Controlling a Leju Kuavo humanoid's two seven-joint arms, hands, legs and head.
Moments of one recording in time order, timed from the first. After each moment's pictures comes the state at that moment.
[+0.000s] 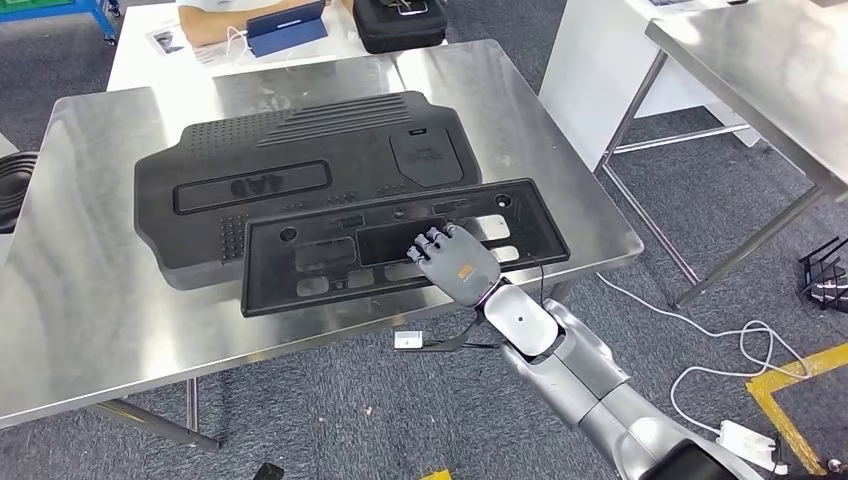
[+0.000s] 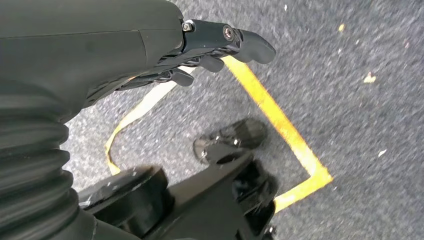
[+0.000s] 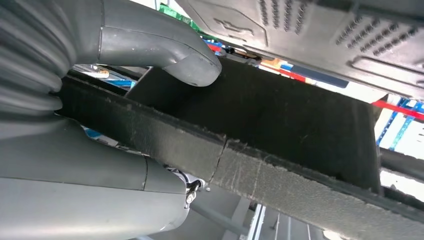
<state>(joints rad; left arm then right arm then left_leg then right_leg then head) -0.14 -0.15 0.96 -0.22 -1.27 0.07 -0.32 -0.54 -0.11 0.71 -1.09 1.53 -0.47 -0.01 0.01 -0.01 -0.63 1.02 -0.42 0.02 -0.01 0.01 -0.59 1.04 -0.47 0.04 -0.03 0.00</state>
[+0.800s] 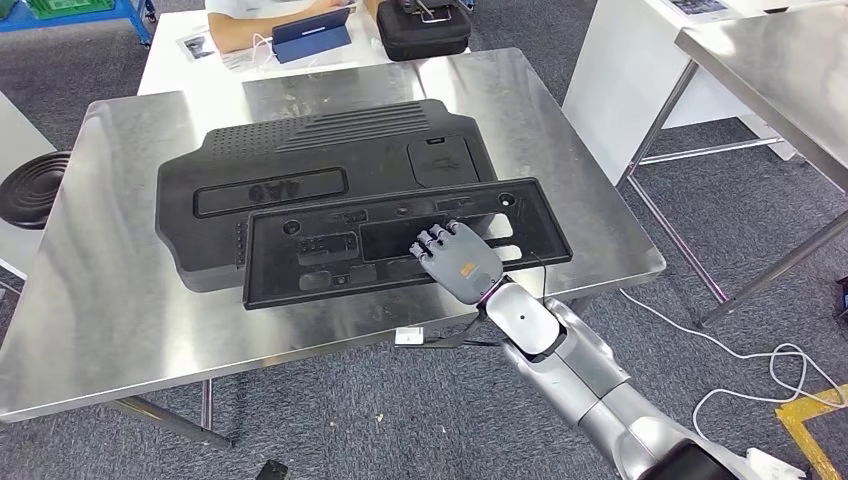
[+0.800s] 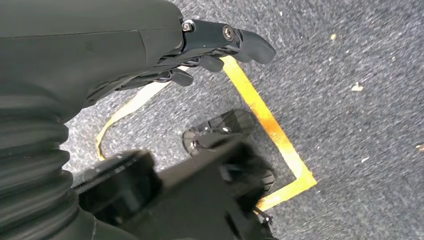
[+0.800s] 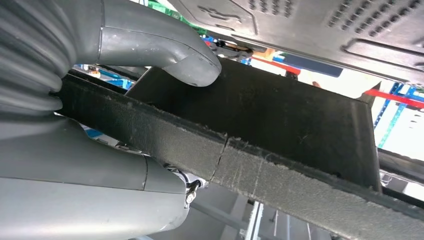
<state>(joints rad) -0.14 -0.16 0.96 -0.22 -1.26 0.06 -0.32 -0.54 -0.11 0.69 -1.09 1.55 -0.47 -0.01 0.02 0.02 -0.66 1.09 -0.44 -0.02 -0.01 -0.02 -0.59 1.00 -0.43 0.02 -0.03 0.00</state>
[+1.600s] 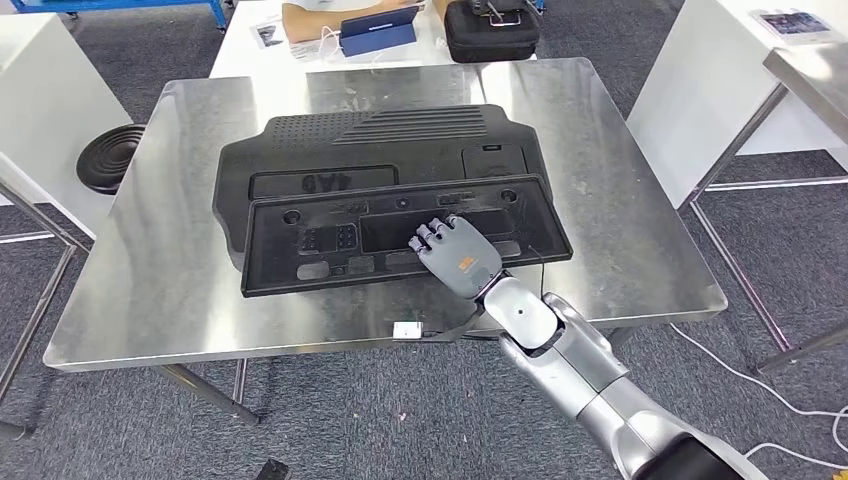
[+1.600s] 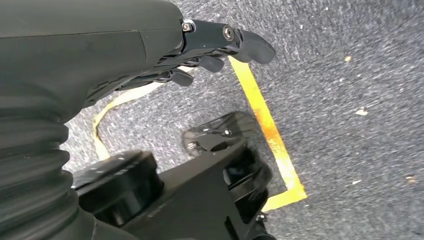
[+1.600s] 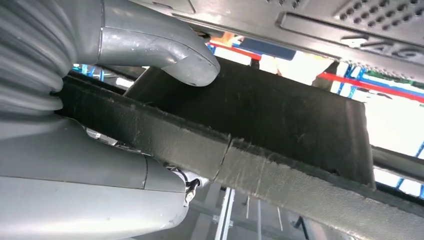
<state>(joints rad) -0.15 -0.17 0.96 -0.22 -1.25 0.07 -0.33 -0.55 -0.11 0.69 -1.08 1.55 -0.46 0.00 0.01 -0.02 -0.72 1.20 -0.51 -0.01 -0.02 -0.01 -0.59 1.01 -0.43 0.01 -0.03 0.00</state>
